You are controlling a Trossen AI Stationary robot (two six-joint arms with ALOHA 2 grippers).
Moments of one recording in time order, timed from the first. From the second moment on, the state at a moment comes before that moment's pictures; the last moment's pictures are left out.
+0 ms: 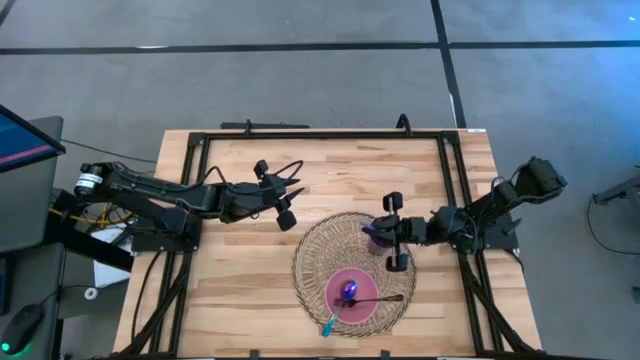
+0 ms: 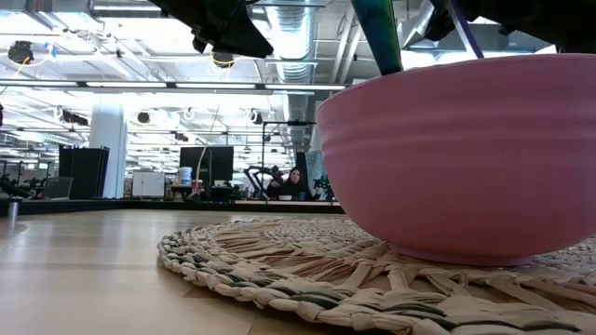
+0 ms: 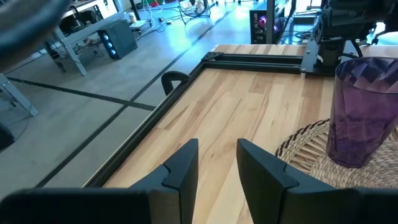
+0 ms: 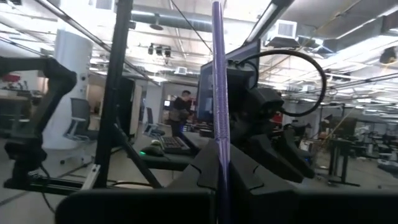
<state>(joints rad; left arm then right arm) -0.14 1.09 0.84 0.05 -0.64 0.02 0.35 1.38 0.33 1.44 0.29 -0.24</state>
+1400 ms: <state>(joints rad) -0.14 1.09 0.84 0.05 -0.64 0.02 0.35 1.09 0.33 1.23 0.37 -0.33</state>
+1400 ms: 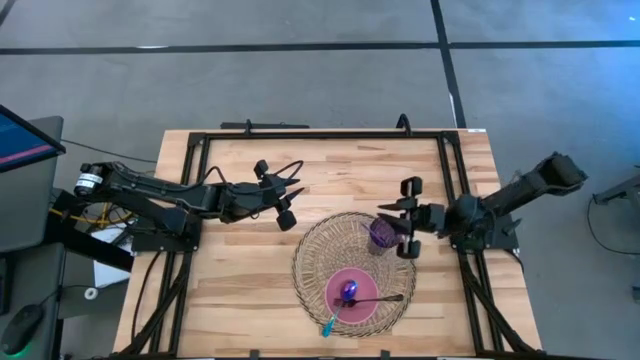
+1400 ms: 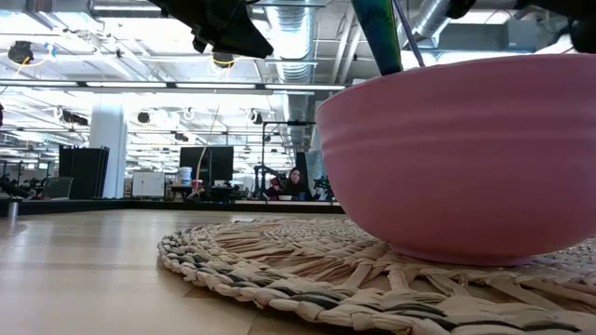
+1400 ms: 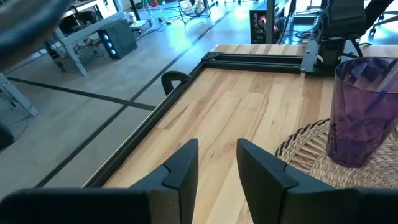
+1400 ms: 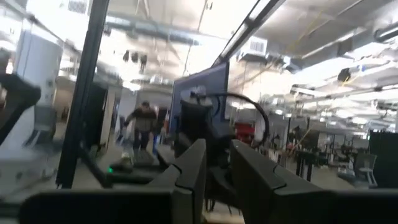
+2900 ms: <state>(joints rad) -0.15 0.58 0.60 0.06 -0.45 0.00 0.25 0.12 0.34 -0.14 0.37 -0.03</state>
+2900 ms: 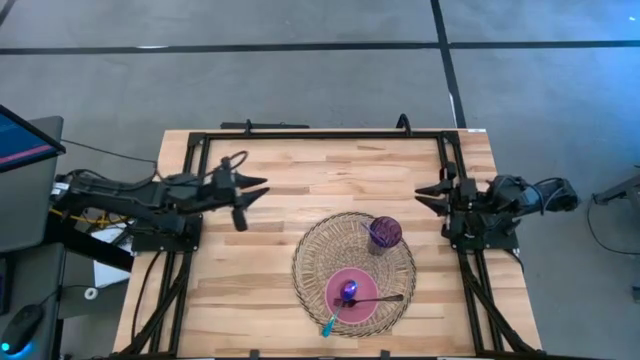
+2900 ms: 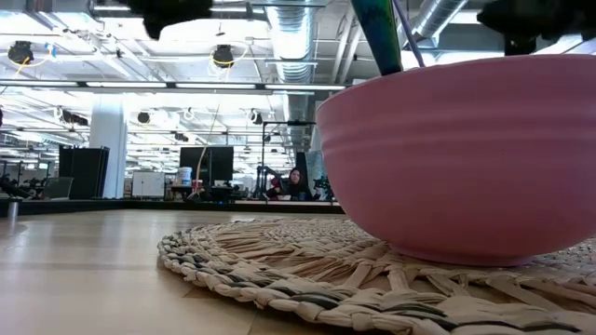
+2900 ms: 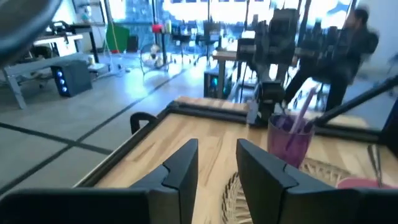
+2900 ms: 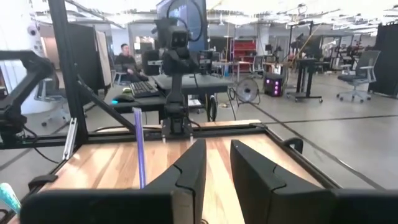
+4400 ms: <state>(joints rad) -0.14 0.02 0.01 0.19 -0.44 -0.09 0.24 0.00 0.05 -0.07 0.42 0.05</state>
